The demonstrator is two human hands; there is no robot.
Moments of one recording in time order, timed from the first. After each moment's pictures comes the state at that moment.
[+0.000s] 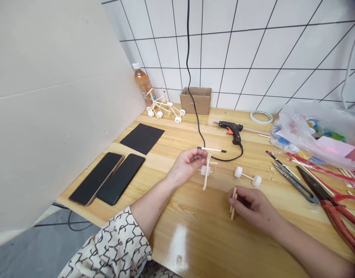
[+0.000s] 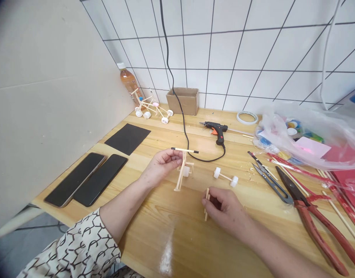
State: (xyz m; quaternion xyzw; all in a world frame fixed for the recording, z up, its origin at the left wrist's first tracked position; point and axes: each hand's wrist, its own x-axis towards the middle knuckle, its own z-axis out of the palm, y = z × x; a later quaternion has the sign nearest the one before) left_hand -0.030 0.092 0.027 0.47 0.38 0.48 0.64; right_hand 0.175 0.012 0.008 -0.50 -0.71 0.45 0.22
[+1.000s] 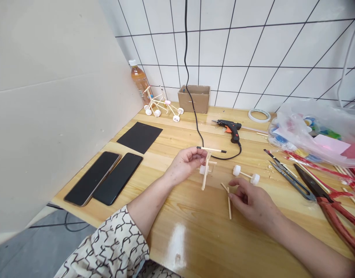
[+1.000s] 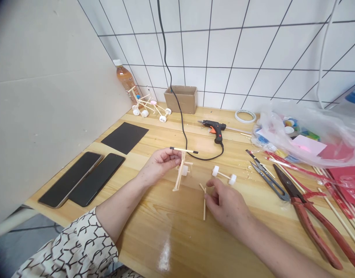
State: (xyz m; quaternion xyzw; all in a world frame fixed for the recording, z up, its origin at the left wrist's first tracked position) left_hand -0.032 0.093 0.027 0.48 0.38 0.45 0.65; right_hand 0.176 0.016 0.010 -0.59 -0.74 0.27 0.14
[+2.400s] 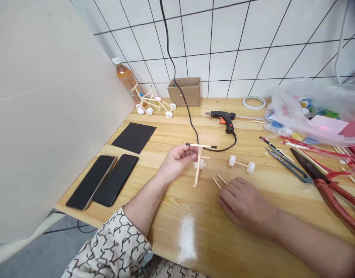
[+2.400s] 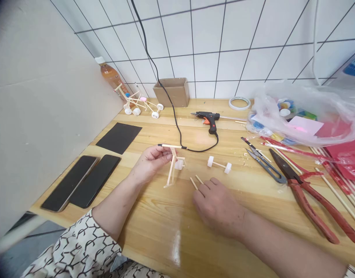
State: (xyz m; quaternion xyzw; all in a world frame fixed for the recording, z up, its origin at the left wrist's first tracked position) left_hand -0.037 0.091 0.022 0.51 0.37 0.44 0.64; right_hand 0.166 0.000 -0.002 -0.36 -0.91 0.01 0.18
